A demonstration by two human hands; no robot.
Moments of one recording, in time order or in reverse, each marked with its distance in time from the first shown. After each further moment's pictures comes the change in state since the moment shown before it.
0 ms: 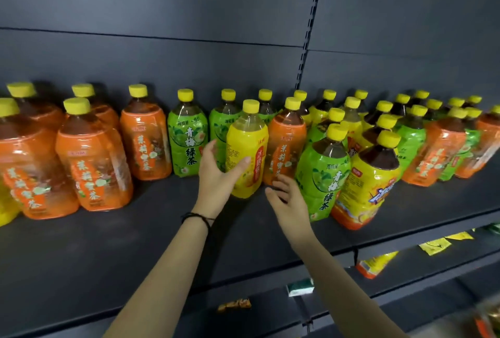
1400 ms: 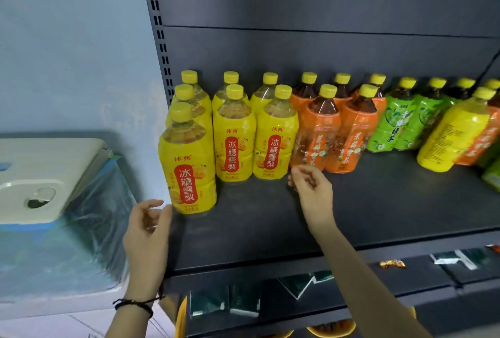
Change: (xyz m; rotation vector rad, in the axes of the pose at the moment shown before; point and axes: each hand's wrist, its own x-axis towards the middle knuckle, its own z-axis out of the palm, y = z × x) left_hand -0.133 -0.091 -0.609 0.091 0.490 -0.070; right_hand -0.185 -0.103 0.436 0.092 0.009 -0.056
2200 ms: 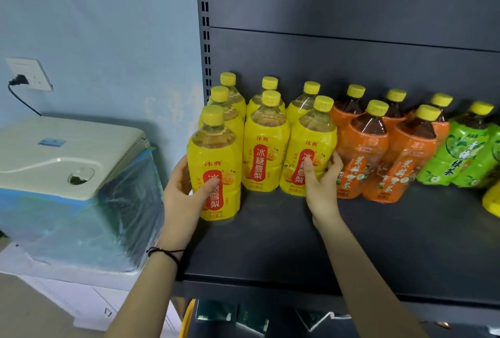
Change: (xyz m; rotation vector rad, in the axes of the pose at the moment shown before) left_hand 0.037 0.026 0.043 -0.256 -0.112 0.138; right_hand 0.056 0.006 0.046 0.073 -0.110 -0.013
